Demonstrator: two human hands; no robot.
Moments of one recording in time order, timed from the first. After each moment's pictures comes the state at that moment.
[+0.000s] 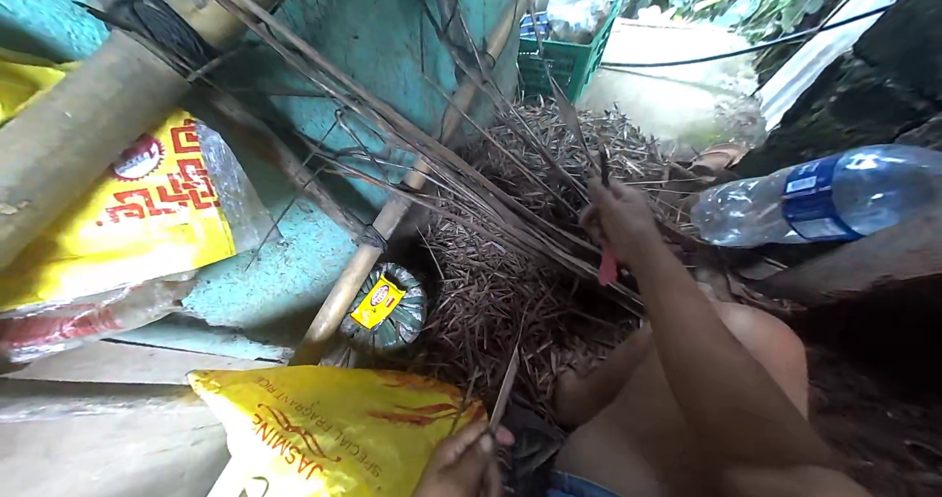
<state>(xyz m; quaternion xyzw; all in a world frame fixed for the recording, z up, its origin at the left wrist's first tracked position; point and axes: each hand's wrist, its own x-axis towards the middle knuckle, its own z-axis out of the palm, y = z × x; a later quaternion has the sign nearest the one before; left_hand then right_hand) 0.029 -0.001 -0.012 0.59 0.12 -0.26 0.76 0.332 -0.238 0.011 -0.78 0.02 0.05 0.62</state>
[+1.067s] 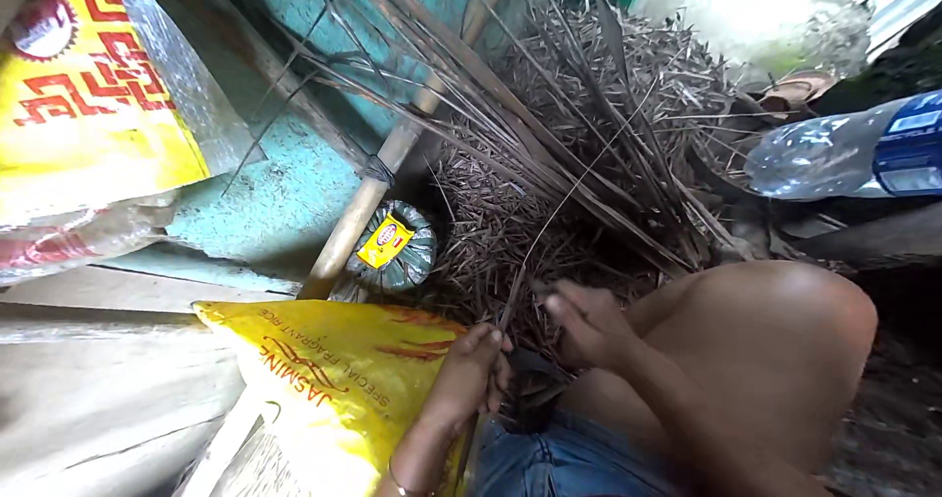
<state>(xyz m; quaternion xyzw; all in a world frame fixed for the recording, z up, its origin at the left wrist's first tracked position) 0.081 -0.010 -0.019 0.56 0.24 -0.25 0.75 0.177 -0.215 -0.078 -0.85 -0.29 0.08 0.44</state>
